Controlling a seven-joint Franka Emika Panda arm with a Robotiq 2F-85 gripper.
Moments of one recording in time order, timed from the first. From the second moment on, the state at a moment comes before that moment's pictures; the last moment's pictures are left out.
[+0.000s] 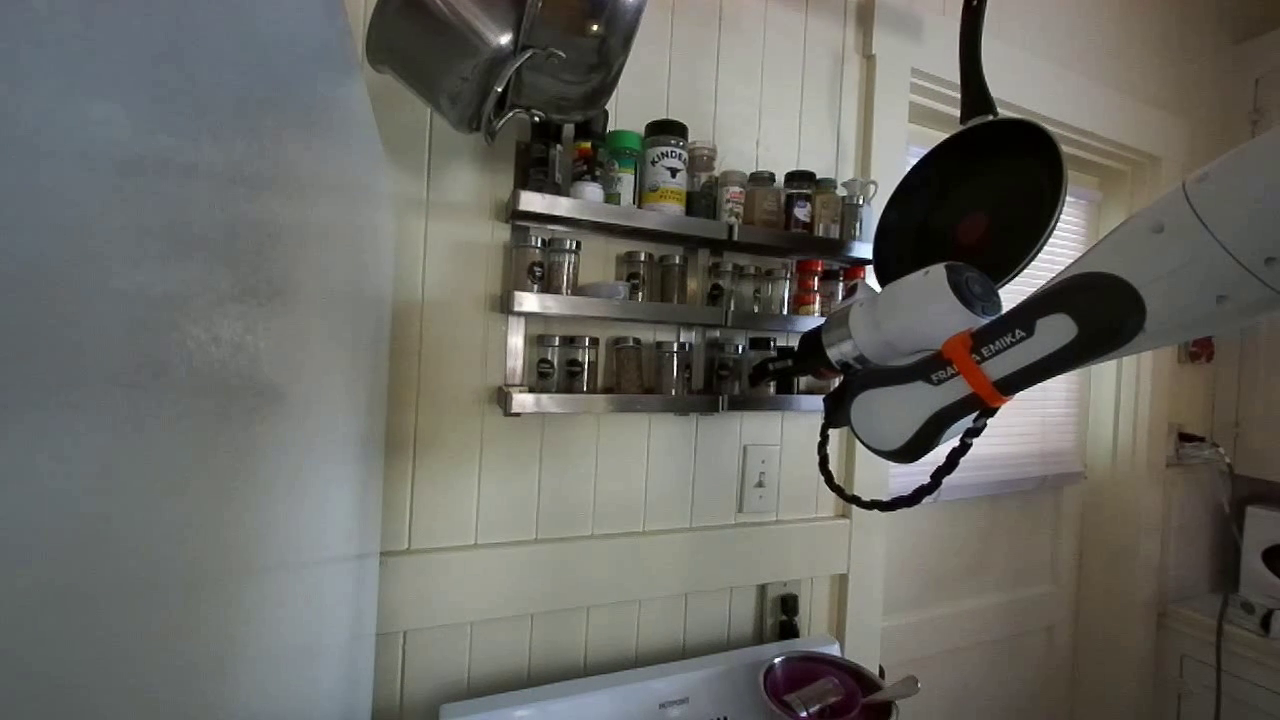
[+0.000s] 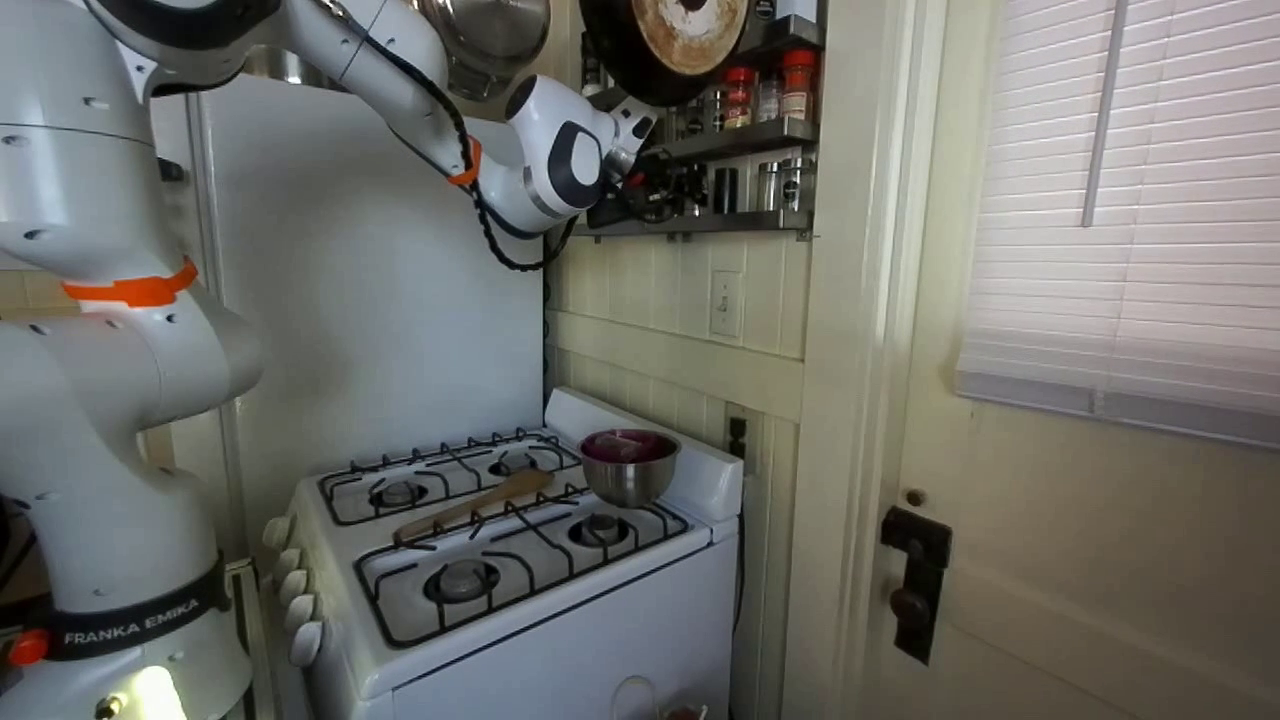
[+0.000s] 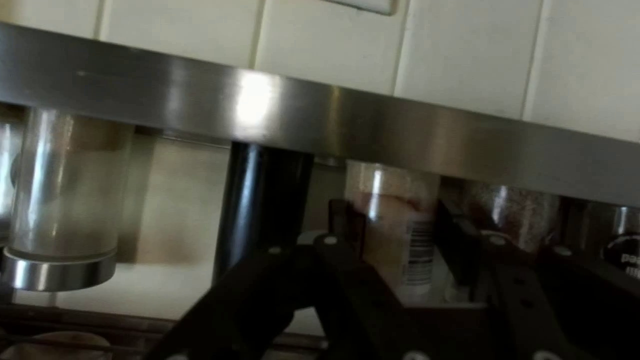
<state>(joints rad) -0.87 -0.05 0.87 -2.09 -0.30 3.33 0.11</state>
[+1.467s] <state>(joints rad) -0.87 -0.17 0.86 -2.27 -0.30 3.56 0.04</state>
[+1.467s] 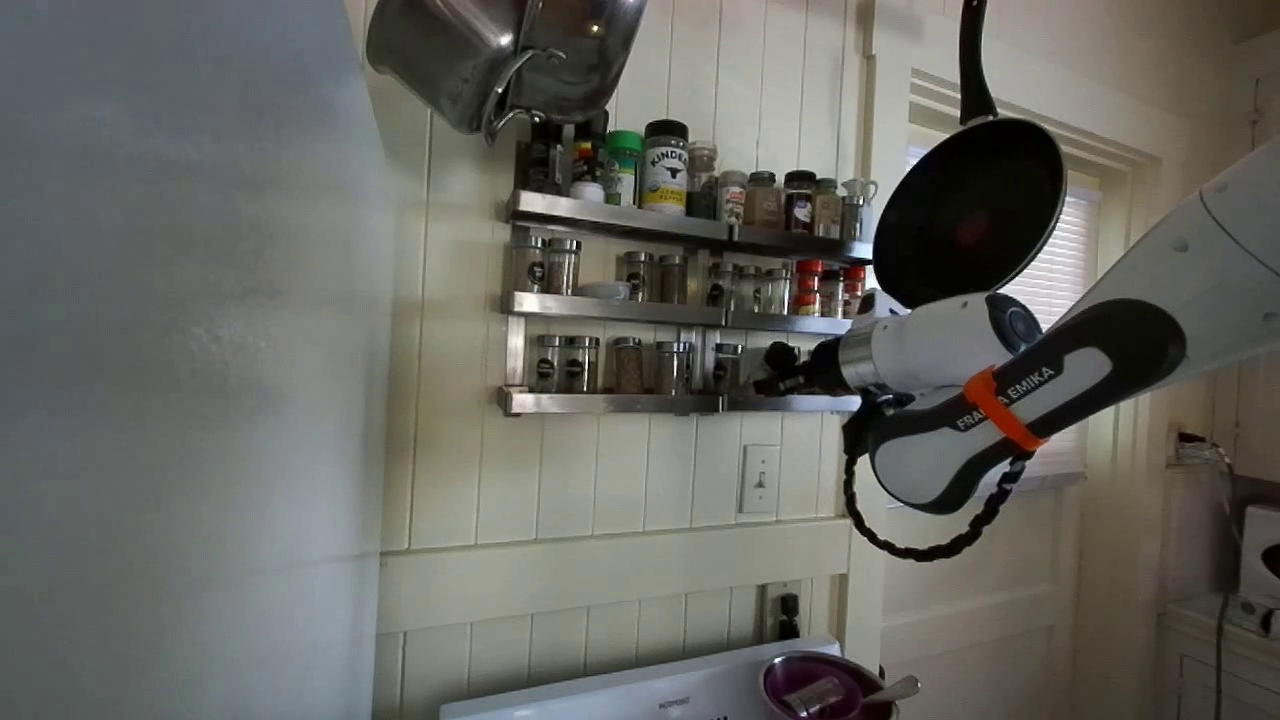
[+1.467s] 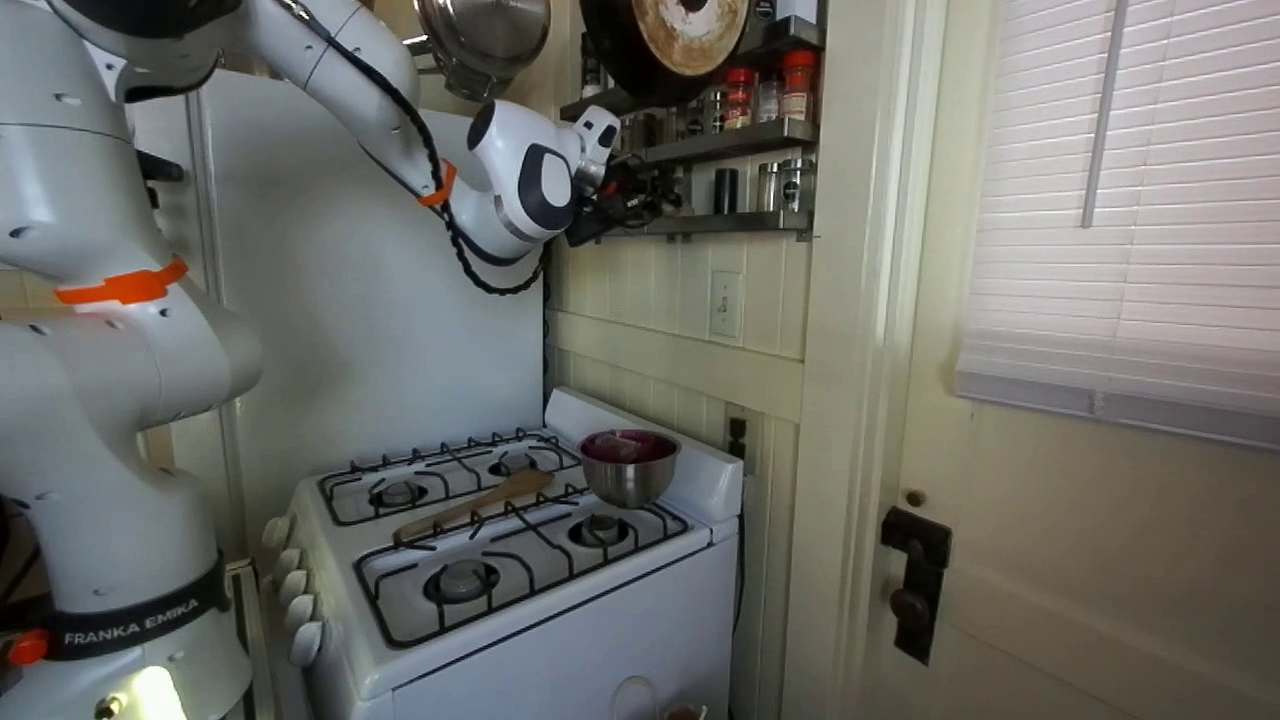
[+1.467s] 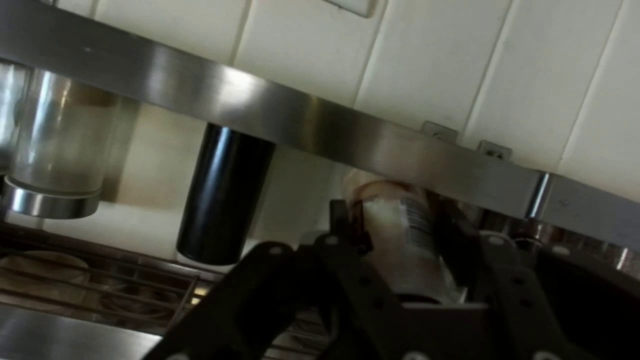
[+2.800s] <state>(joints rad) -0.95 -0.37 0.93 -2.42 -0.19 3.67 -0.07</state>
